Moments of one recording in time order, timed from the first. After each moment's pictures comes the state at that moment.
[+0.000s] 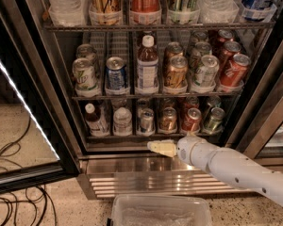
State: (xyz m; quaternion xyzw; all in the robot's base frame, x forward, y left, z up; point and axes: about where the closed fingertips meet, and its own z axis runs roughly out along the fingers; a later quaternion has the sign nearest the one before) arm 0.570 -0.115 0.624 -0.14 0.85 0.20 0.47
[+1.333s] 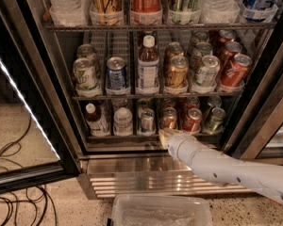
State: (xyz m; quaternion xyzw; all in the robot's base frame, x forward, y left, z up) arm 0.606 -0.103 0.606 -0.16 0.84 0.13 0.51
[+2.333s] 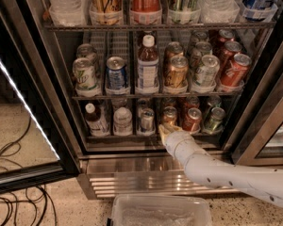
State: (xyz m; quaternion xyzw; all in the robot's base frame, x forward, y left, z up) arm 0.631 -0.108 0.608 -0.16 0.80 0.09 0.58
